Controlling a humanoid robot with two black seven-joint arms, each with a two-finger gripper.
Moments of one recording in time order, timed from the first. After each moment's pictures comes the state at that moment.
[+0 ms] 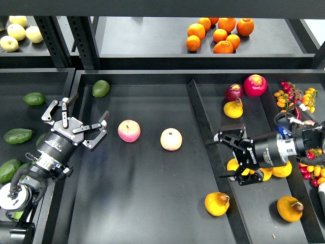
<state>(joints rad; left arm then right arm) 0.05 0.00 -1.56 -1.31 -0.08 -0.49 0.49 0.99 -0.65 0.02 1.26 -0.07 0.58 -0.49</state>
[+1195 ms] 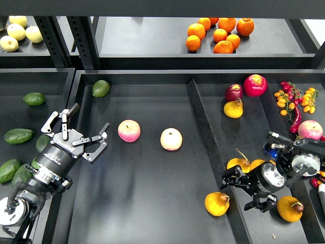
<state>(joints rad) 0.08 0.00 -1.55 -1.33 -0.08 -0.49 0.49 0.93 -0.41 -0.15 0.89 -0.20 0.58 -0.49</state>
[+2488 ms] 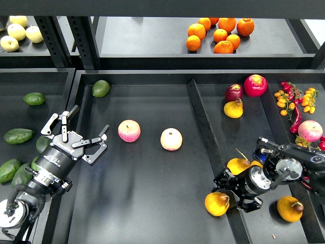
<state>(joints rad) 0.09 0.00 -1.54 -1.33 -0.09 -0.49 0.49 0.83 -0.28 -0.04 0.67 -0.18 0.58 -0.49</state>
